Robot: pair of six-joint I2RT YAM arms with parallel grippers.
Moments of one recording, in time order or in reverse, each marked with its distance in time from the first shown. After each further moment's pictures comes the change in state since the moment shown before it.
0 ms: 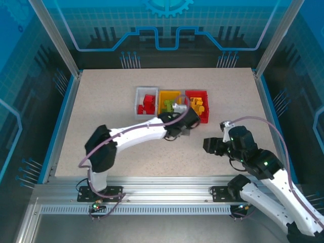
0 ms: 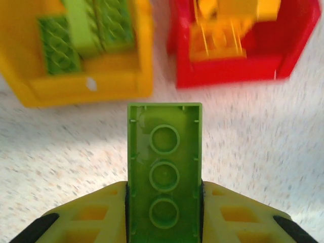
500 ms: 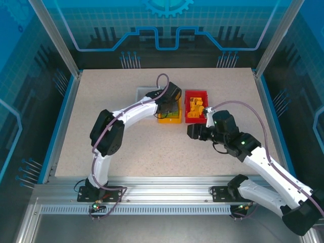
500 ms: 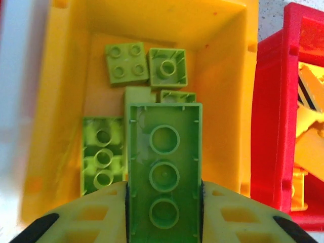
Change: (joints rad) left arm 0.286 0.255 0.171 0.124 0.238 0.038; right arm 0.003 0.264 0.021 0.341 -0.074 -0.009
